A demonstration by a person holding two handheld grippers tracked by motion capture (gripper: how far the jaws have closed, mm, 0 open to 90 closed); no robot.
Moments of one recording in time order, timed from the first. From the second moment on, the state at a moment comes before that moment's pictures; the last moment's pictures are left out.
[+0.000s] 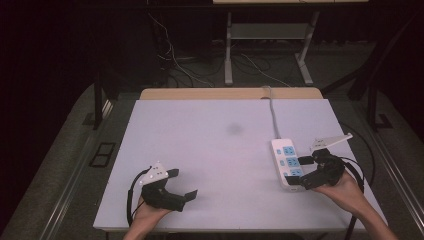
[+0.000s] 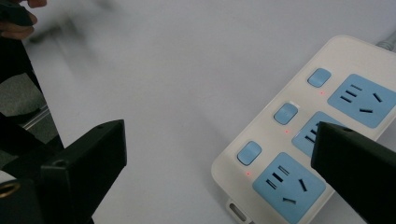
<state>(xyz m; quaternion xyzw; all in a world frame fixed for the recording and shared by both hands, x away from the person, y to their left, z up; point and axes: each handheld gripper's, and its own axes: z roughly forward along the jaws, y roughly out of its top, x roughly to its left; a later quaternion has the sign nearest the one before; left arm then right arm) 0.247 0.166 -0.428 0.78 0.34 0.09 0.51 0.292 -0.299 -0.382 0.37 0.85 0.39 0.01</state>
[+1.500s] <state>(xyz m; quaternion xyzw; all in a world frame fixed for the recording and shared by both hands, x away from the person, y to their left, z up) 0.247 0.168 -0.429 0.78 0.34 0.09 0.51 0.319 -0.295 -0.400 0.39 0.86 0.32 -0.05</state>
